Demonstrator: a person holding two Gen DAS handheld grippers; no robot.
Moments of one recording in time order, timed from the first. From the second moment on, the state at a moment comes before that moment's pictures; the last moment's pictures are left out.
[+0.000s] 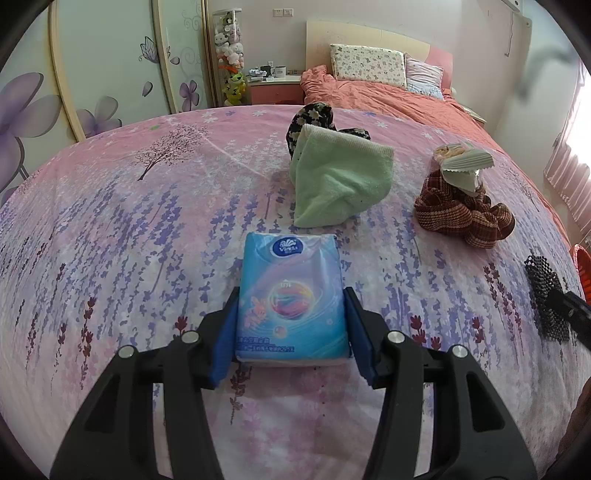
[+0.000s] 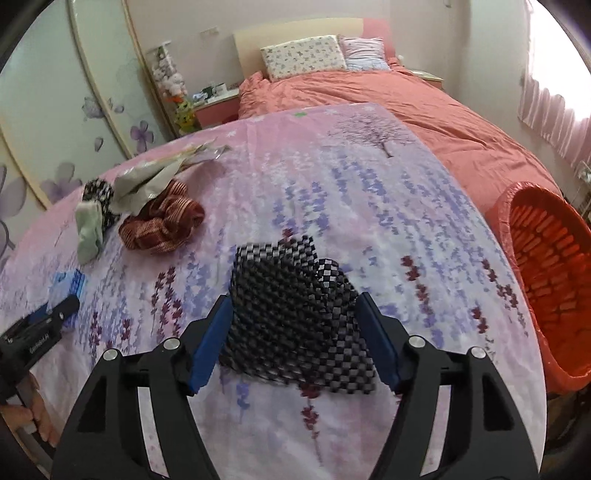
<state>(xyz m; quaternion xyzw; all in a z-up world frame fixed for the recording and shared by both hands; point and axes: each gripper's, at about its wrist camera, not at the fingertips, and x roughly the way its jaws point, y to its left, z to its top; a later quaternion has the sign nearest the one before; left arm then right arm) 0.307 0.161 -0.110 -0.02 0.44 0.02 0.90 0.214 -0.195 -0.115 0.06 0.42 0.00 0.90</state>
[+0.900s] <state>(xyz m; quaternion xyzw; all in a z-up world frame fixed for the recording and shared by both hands) 0.309 0.161 -0.109 -0.02 0.44 0.02 0.90 0.210 -0.190 -0.116 0.04 0.42 0.01 0.91</state>
